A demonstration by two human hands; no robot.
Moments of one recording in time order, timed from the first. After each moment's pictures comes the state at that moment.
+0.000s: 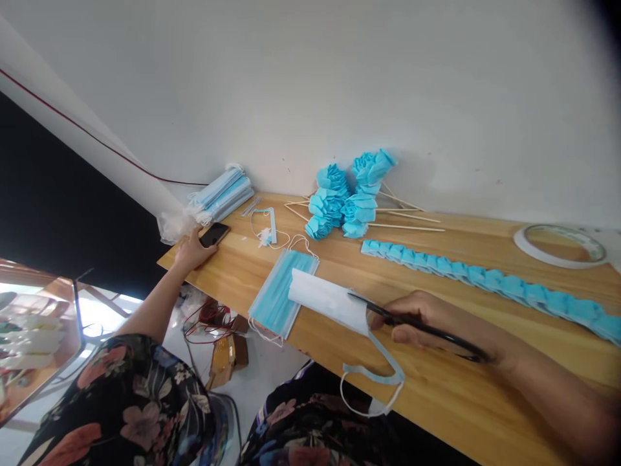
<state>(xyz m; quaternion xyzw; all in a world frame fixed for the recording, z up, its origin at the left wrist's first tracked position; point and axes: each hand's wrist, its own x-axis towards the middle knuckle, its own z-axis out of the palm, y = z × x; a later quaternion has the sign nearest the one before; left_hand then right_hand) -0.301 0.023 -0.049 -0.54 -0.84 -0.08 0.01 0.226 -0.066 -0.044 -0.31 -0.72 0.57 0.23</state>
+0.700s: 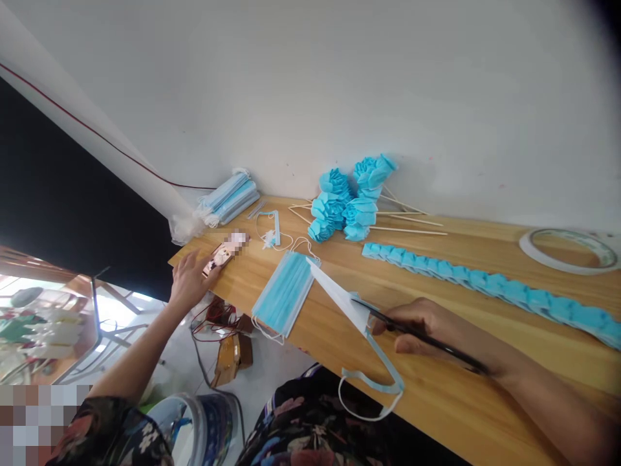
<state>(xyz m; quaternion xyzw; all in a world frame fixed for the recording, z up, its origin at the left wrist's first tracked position) -0.280 -0.070 -0.060 -0.63 -0.76 -0.05 0.16 0.236 -0.063 -0.050 -0.28 -0.79 0.52 0.19</state>
